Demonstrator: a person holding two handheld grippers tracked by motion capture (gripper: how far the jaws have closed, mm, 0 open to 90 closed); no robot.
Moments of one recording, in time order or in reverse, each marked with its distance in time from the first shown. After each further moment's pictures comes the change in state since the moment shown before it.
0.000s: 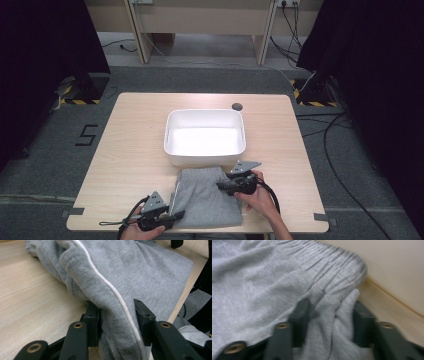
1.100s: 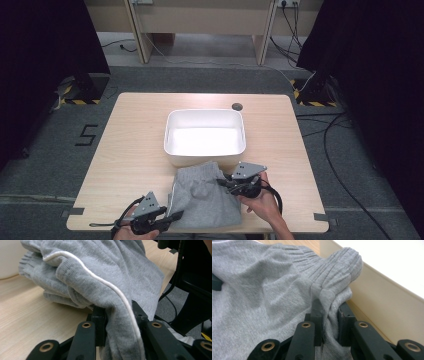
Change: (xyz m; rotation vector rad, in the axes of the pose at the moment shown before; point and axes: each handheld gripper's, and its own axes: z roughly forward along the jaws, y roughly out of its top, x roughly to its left) left arm -0.018 0.022 -0.036 -0.069 -0.055 0.079; right arm 0.037 0.030 -0.046 -0.111 -0.048 -0.183
